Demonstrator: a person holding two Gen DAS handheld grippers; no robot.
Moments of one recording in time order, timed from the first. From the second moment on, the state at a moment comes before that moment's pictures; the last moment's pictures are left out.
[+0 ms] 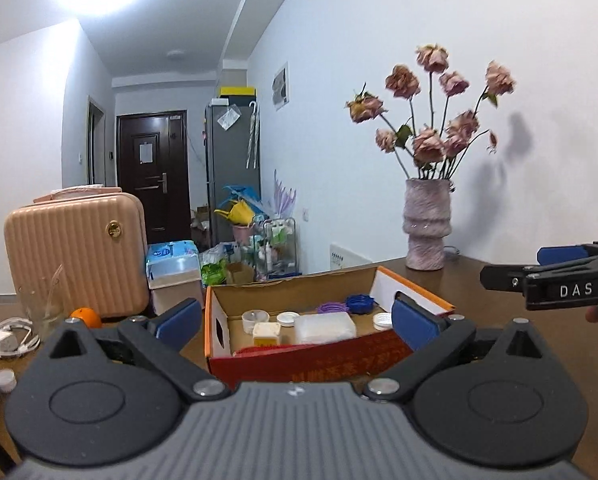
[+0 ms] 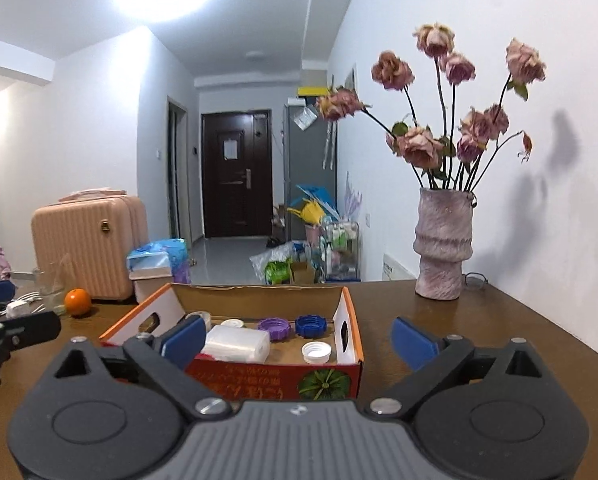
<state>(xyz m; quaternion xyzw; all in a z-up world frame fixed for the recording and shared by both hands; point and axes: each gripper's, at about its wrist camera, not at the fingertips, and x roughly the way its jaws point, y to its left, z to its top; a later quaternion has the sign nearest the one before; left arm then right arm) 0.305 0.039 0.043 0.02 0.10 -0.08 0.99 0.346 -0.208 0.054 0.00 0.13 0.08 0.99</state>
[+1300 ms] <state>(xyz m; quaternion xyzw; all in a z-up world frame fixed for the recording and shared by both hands) 0.157 0.075 -0.033 -0.02 0.14 -0.06 0.99 0.180 -0.200 -0.041 -0.04 0.15 0.10 0.98</state>
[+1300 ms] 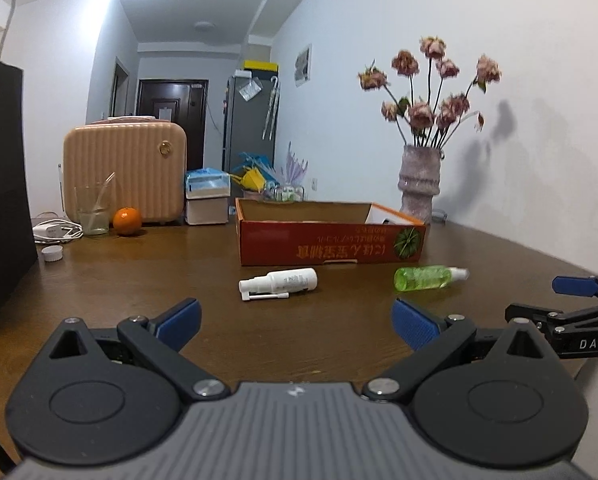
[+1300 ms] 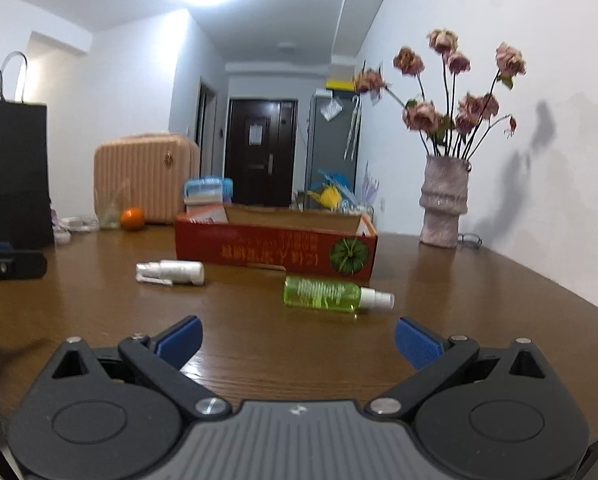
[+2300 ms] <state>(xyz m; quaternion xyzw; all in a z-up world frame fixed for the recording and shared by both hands) 0.421 0.073 -0.068 0.04 0.32 -0.16 0.93 0.436 -0.214 -0.059 -0.10 0.33 0.22 0.91</state>
